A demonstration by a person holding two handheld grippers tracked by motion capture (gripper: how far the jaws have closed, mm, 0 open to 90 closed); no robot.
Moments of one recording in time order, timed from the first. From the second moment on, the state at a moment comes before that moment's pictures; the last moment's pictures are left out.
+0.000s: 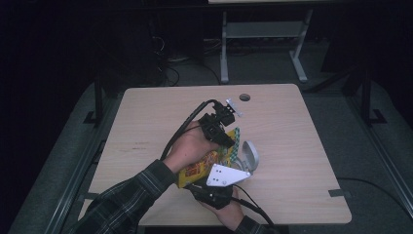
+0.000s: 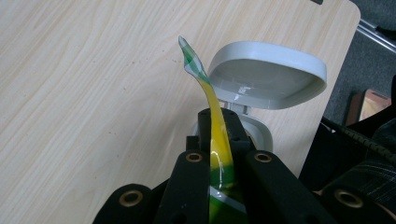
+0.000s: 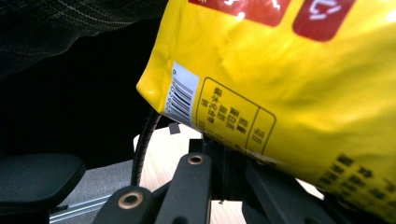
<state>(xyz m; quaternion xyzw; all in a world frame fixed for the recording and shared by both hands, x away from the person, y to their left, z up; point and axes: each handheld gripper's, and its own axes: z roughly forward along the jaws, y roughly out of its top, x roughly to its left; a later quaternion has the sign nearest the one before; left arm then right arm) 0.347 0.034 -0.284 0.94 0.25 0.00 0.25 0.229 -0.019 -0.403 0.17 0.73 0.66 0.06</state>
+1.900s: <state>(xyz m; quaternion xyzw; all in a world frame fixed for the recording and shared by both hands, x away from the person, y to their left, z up) 0.313 0.140 -0.265 0.87 0.25 -0.05 0.42 0.239 -0.009 -0.423 0.18 0.77 0.61 0.05</state>
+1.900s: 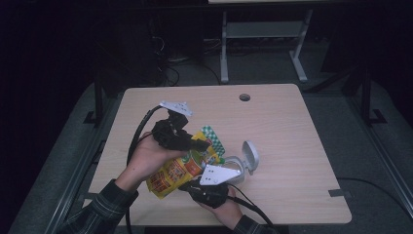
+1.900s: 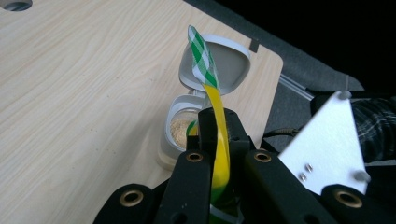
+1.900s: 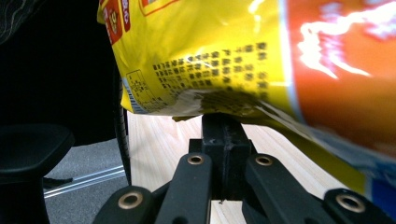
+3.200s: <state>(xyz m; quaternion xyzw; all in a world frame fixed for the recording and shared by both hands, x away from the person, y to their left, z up) 0.359 0.193 -0.310 0.82 0.24 0.04 0.52 0.232 -0.073 -0.419 0.20 0.79 0.58 0.06</state>
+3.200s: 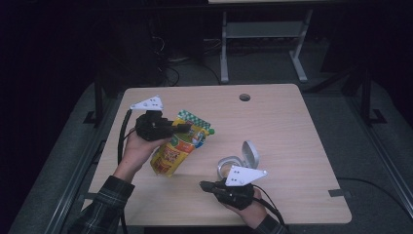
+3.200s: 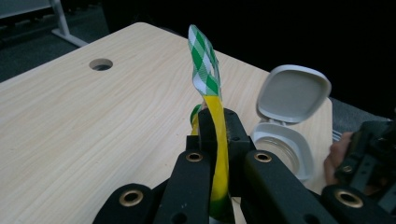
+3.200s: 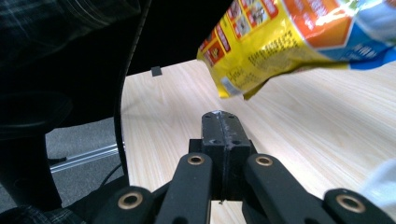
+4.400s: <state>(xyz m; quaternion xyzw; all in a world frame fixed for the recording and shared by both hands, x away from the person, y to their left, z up) 0.330 0.230 -0.348 0.81 0.24 0.05 0.52 0.237 -0.109 -0.421 0.21 0.80 0.56 0.04</state>
